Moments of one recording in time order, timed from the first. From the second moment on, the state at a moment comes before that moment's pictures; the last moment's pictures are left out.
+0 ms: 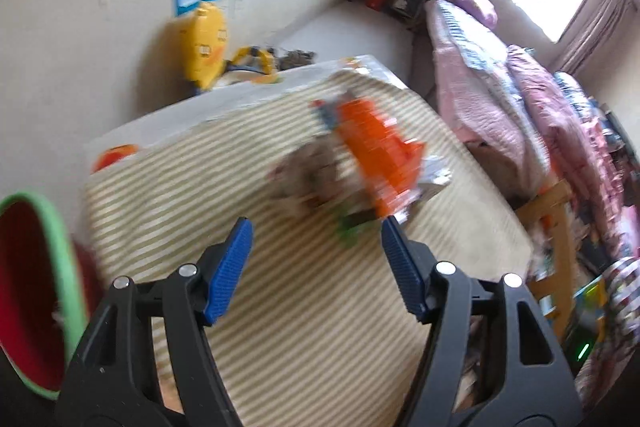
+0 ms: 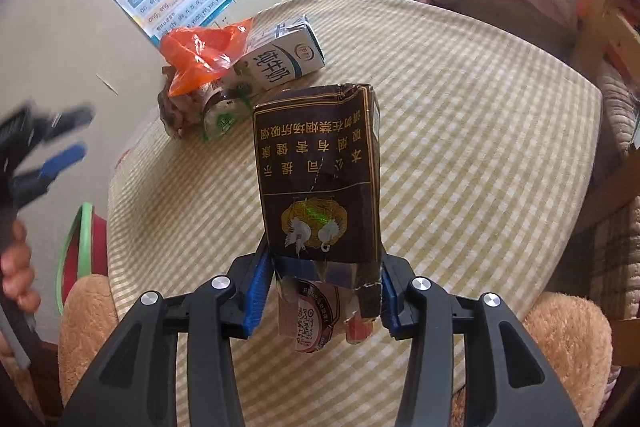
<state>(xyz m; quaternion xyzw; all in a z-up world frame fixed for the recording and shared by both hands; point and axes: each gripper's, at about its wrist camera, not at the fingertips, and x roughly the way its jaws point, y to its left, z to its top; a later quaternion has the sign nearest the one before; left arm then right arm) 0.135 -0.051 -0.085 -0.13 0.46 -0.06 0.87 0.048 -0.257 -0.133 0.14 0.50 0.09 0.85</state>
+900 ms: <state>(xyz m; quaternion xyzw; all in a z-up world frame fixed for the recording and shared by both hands) 0.195 -0.081 -0.120 -0.24 0.51 -0.03 0.82 0.054 -0.272 -0.143 0.18 0.50 0.12 0.84</state>
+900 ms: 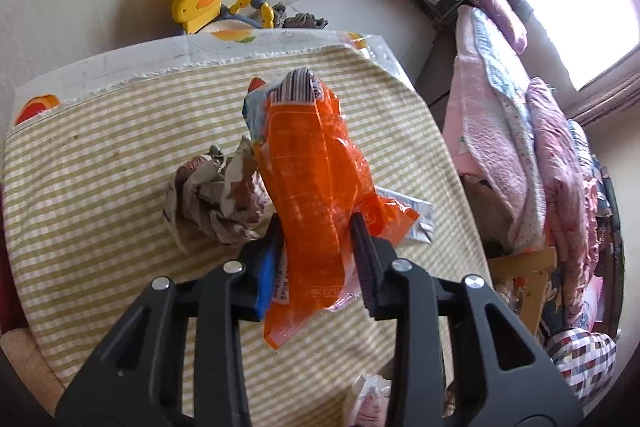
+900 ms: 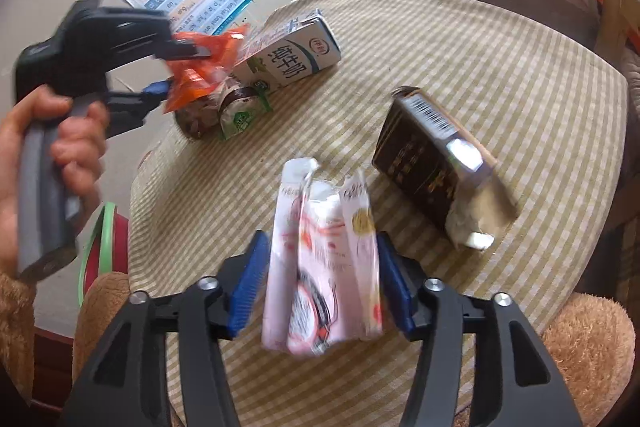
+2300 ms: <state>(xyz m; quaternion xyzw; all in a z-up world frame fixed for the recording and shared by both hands) 0.050 -0.056 -0.091 -0.08 0.46 -0.03 0.88 0.050 -0.253 -0.151 0.12 0.53 0.09 0.84</state>
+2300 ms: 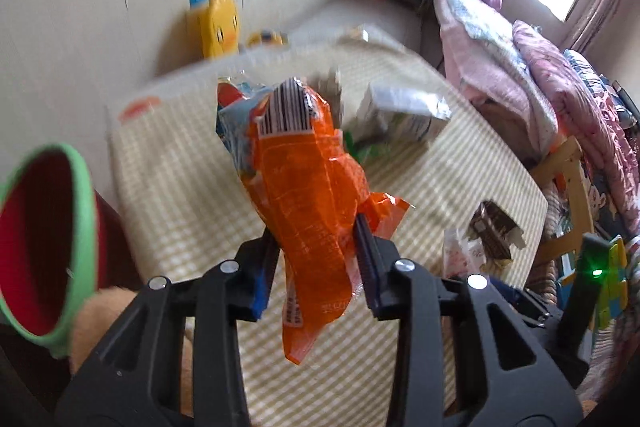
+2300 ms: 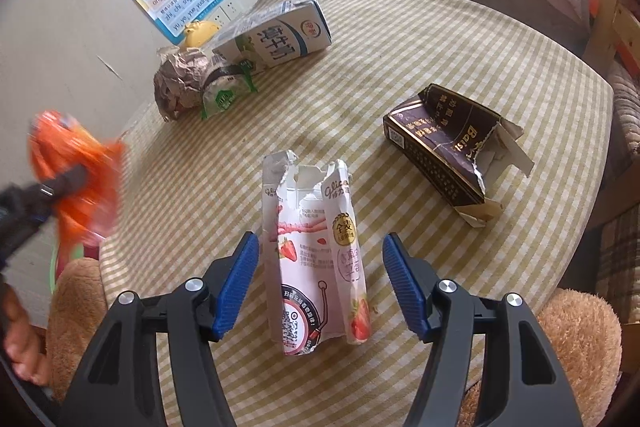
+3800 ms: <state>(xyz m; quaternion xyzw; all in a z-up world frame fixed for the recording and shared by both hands) 0.022 0.000 -0.056 -0.10 0.40 -0.01 0.91 0.035 -0.225 -0.055 0.11 0.43 0.10 0.89</state>
